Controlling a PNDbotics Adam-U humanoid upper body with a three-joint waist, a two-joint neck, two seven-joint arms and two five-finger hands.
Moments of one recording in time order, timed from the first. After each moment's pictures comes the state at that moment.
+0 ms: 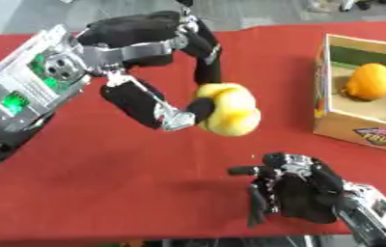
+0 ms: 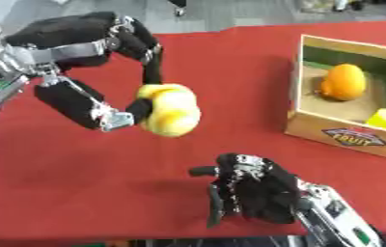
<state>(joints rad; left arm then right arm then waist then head) -0.87 0.71 -0.59 -1.87 -0.11 -0.19 -0.46 -0.24 -0.42 0.50 -1.73 -0.76 0.43 0.69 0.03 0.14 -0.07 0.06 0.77</state>
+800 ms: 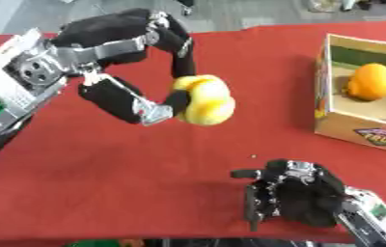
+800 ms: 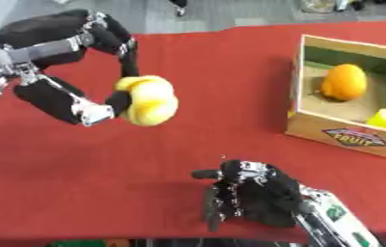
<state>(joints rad) -0.81 0.75 -0.54 -1.87 -0.12 -0.19 -0.41 -0.23 -0.42 0.49 -1.72 -0.75 0.40 0.74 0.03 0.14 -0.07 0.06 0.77</state>
